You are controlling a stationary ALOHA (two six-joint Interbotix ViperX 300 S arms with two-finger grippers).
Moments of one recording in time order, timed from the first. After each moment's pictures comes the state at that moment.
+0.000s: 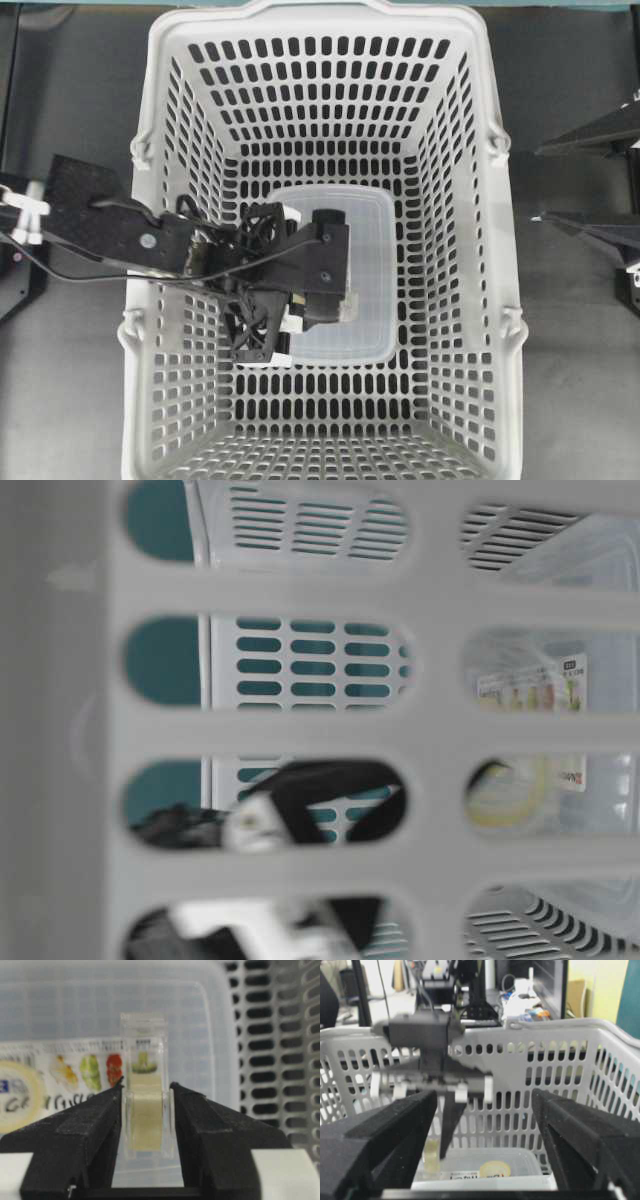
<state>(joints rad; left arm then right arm) -0.14 0.00 0.35 0.04 0.53 -0.12 -0.02 -0.97 1.15 0.01 -0.20 0.01</state>
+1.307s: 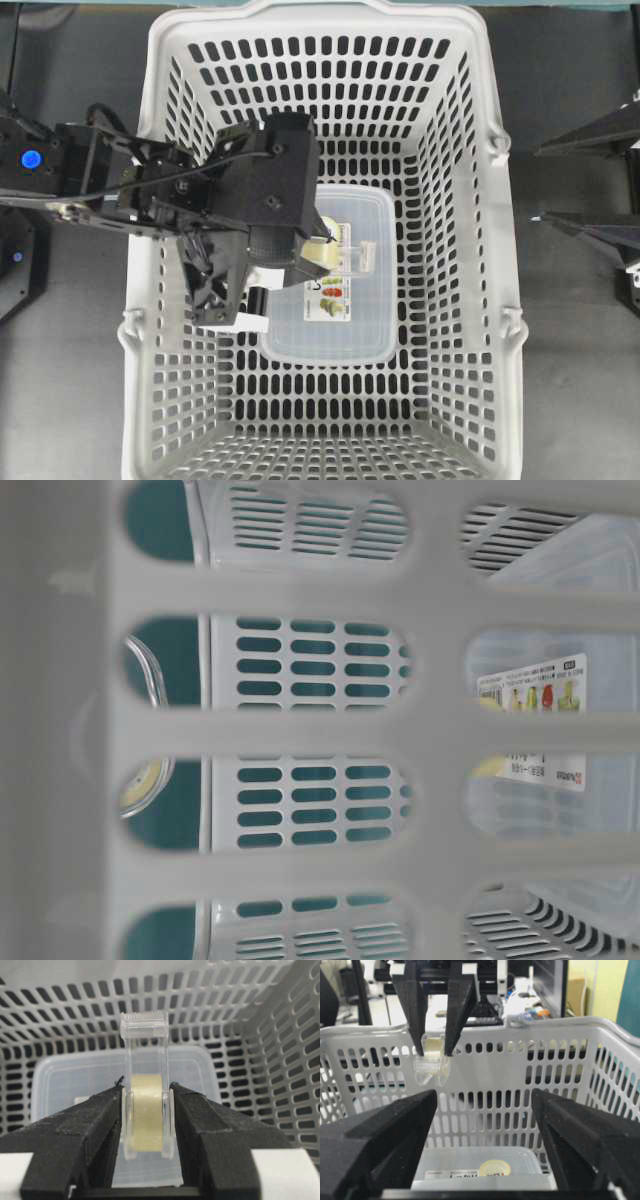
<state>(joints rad) -0.10 -0.16 0.15 0.04 0.75 -0.04 -0.02 -0.97 1.15 0.01 -0.19 0.01</state>
